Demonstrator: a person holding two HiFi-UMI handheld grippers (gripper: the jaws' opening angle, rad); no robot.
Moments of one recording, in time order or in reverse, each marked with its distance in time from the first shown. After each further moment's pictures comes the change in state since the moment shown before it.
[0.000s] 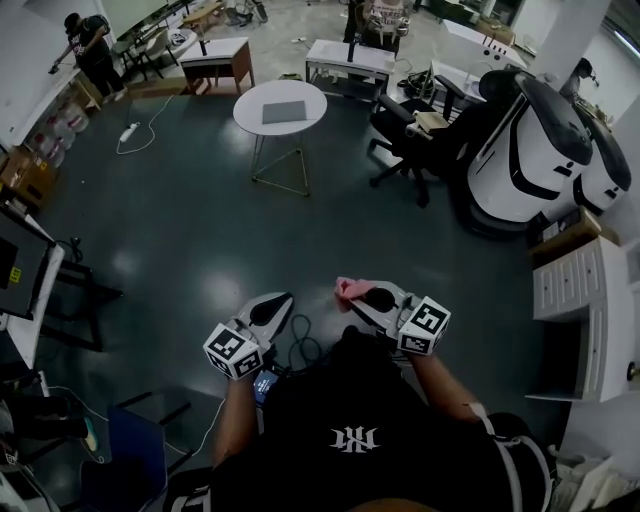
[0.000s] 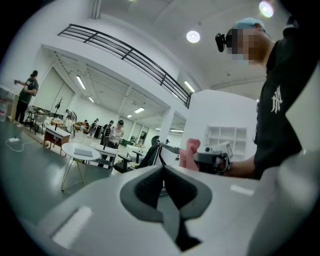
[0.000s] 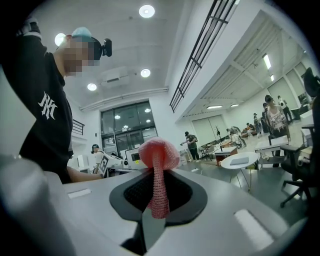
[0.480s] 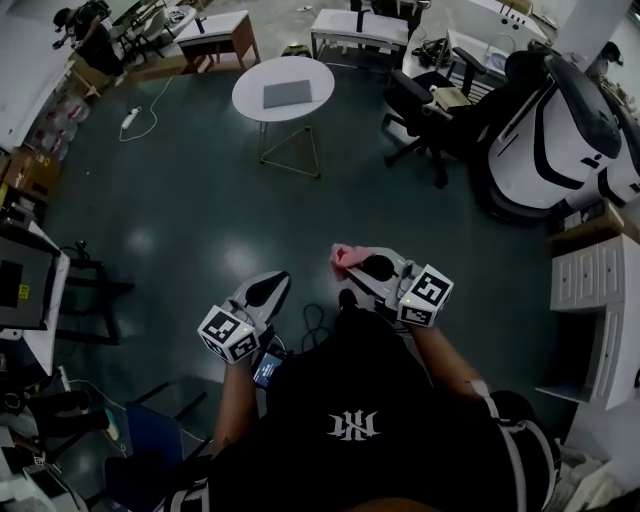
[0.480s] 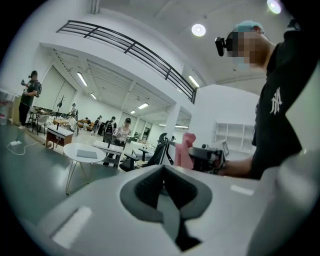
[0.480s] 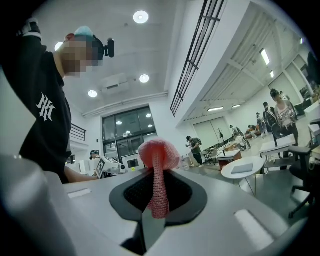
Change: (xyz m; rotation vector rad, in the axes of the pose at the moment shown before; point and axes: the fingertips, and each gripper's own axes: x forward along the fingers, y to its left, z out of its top) left arm 0.088 0.098 0.031 -0.002 0.049 0.037; right arm 0.059 -0.137 0.039 0.014 -0.059 0.045
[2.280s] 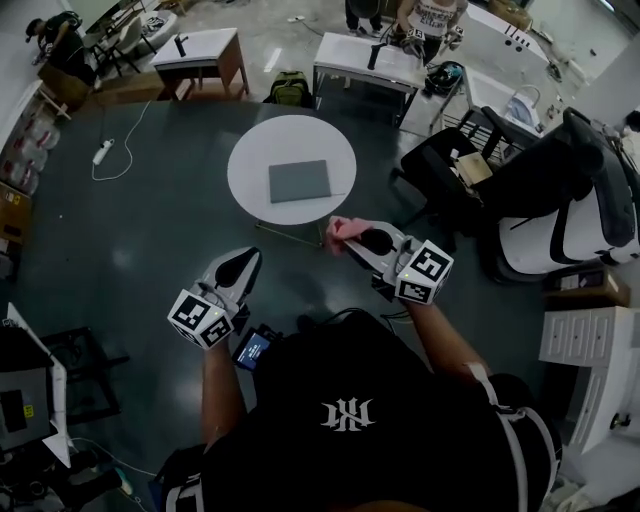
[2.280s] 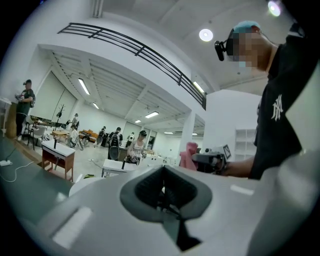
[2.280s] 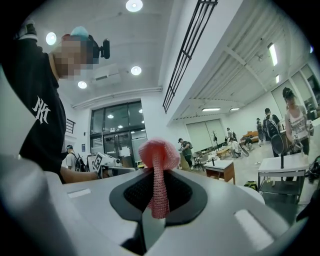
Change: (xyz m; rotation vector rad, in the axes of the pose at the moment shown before) left arm 0.222 0.518 0.230 0.049 -0.088 0.023; right arm 0.348 -0.461 0.154 -0.063 0.038 -0.067
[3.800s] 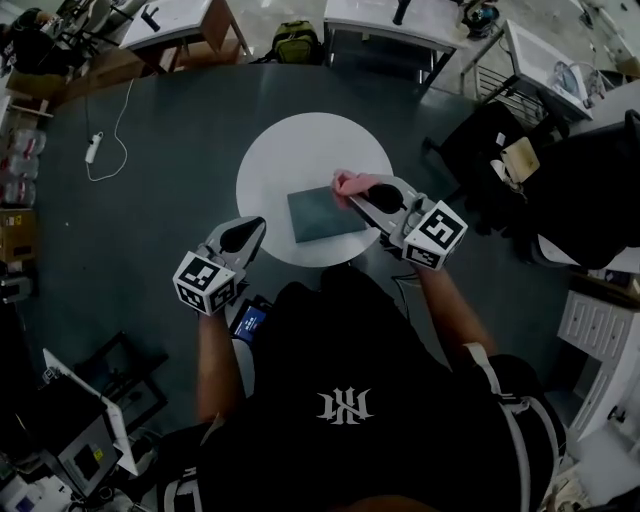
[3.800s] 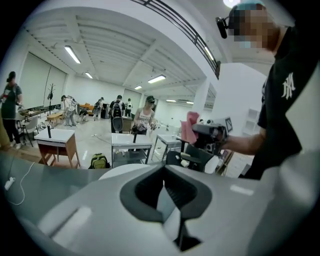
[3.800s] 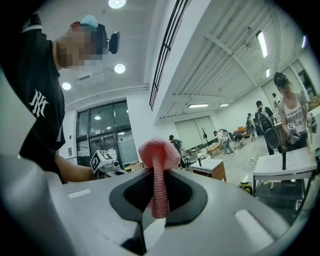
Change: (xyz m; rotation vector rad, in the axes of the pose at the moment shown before) left arm 0.247 0.314 -0.015 0.012 0.425 -0.032; right arm 0.192 -0.352 0.026 0.069 0.008 -0.084
